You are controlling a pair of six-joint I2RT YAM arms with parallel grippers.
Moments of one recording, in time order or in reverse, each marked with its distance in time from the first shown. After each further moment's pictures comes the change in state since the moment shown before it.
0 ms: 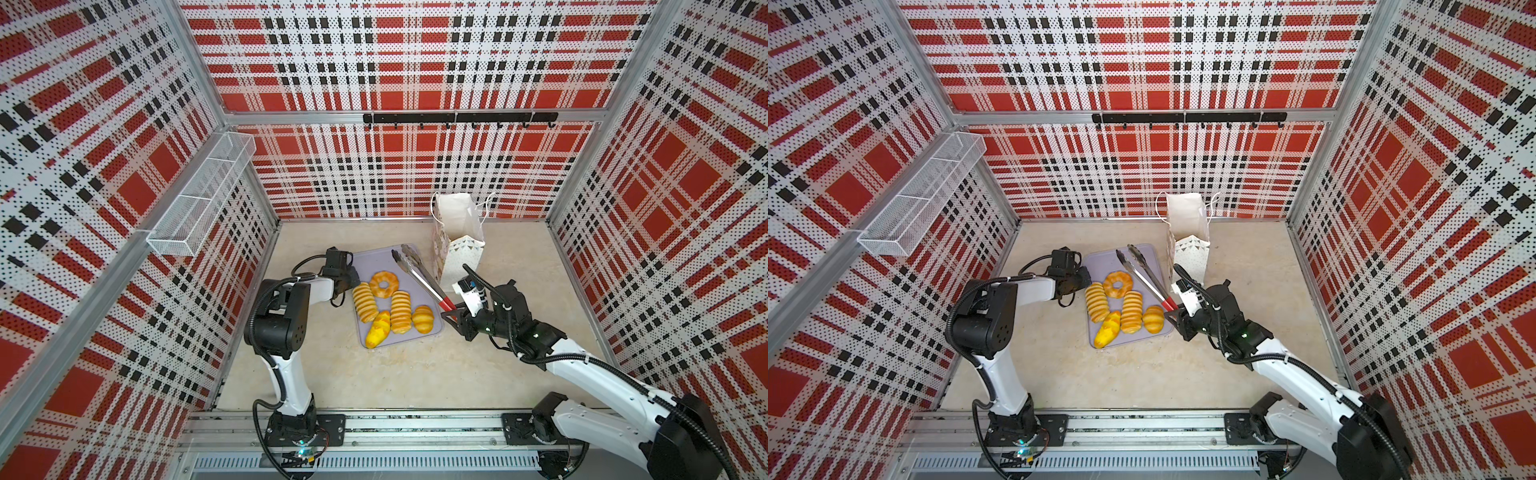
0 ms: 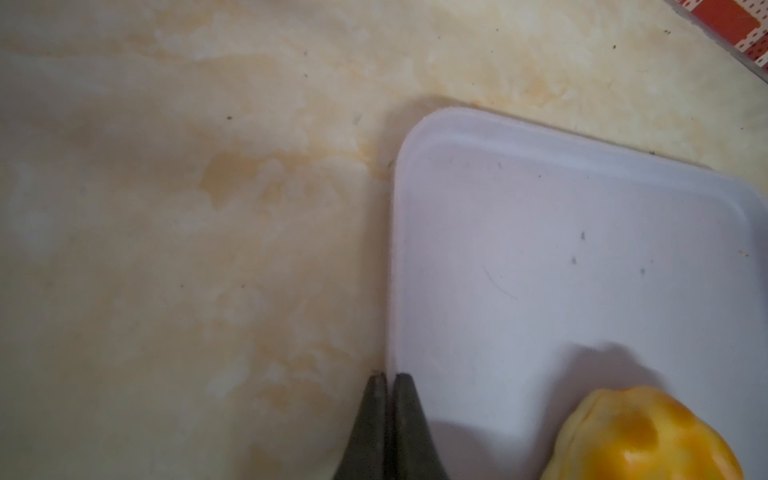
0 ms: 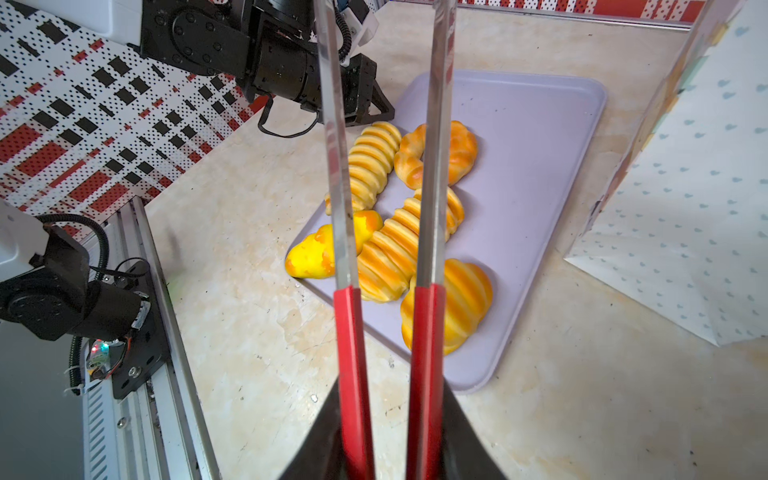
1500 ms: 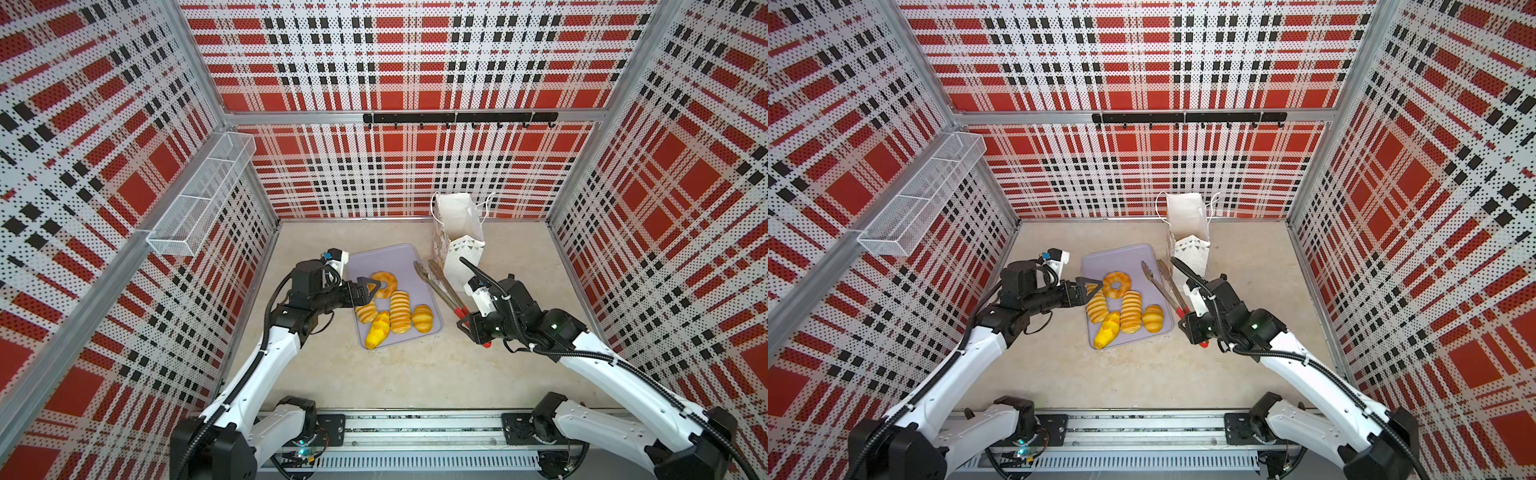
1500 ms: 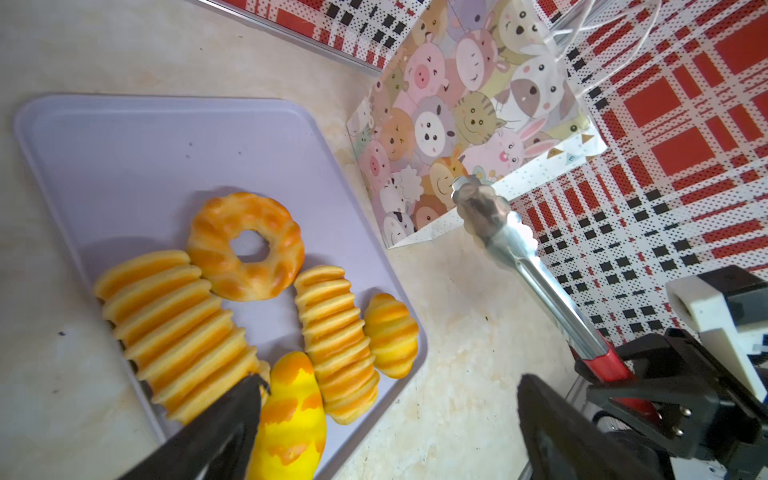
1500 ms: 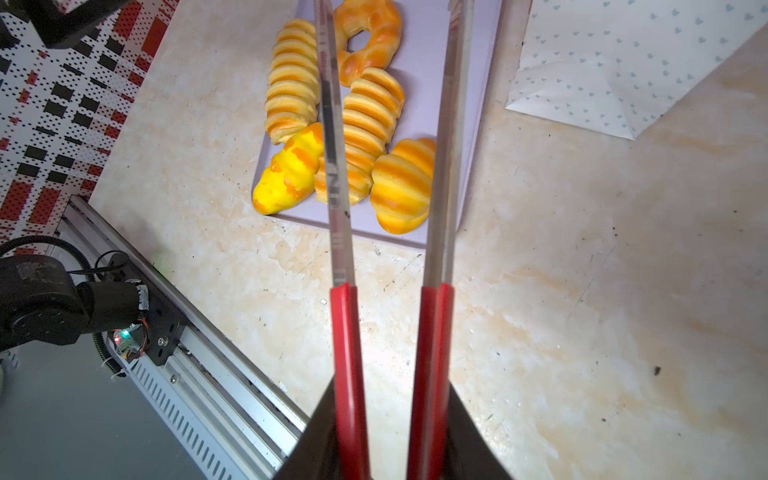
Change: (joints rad) left arm -0.065 -0.850 -0.260 -0.284 0.565 0.084; right arm 0.095 -0.058 0.285 -0.672 0.203 0.235
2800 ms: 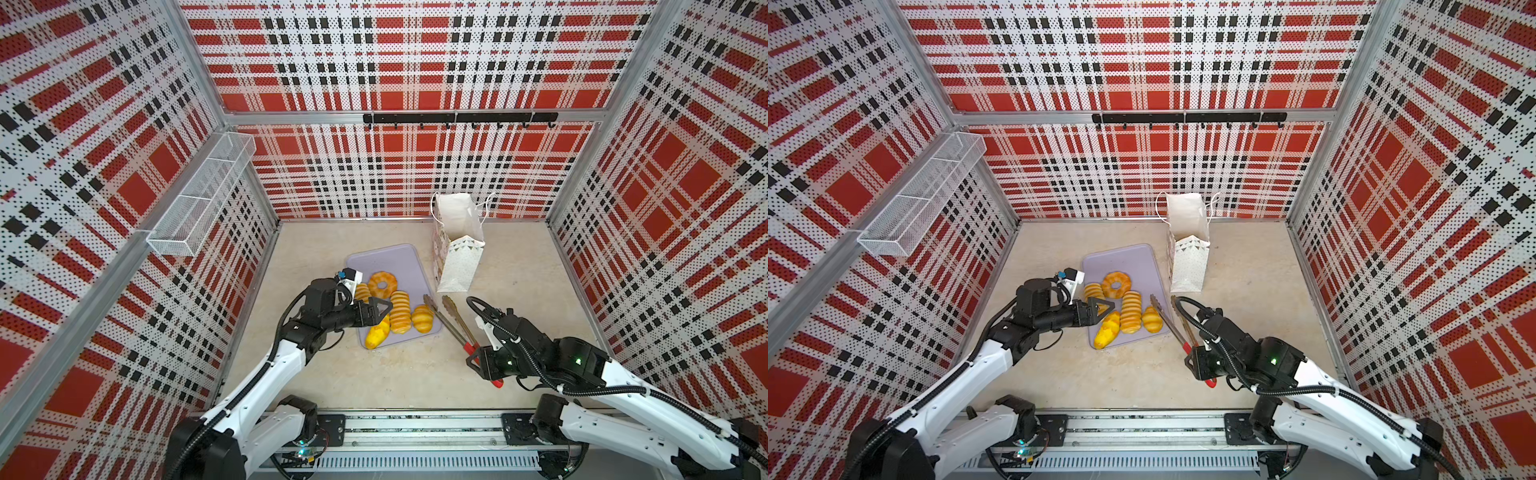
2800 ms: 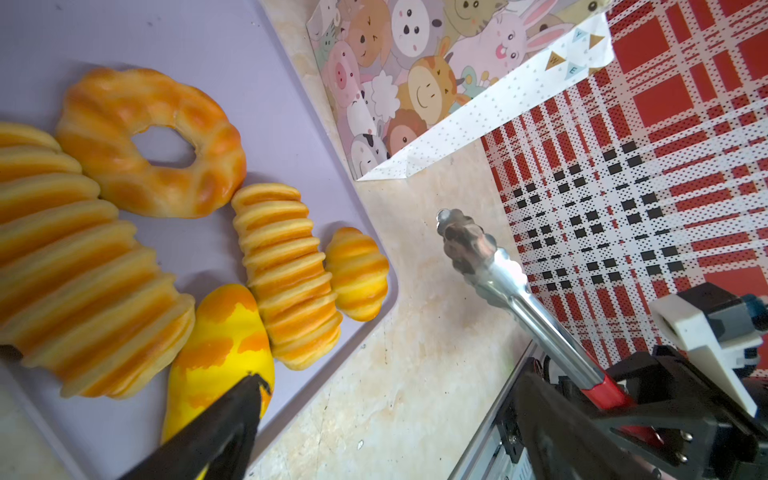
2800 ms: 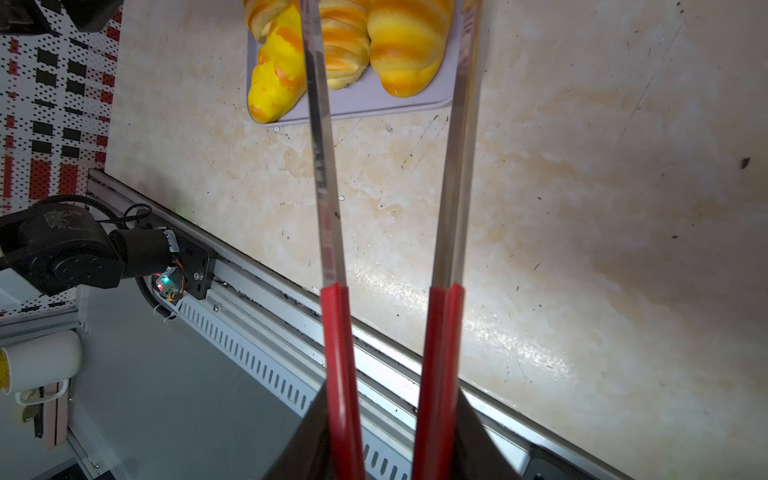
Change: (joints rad) left arm -0.122 -0.043 -0.152 0.069 0.014 -0.102; right arm 0.252 -0.192 -0.093 -0.197 0.089 0.375
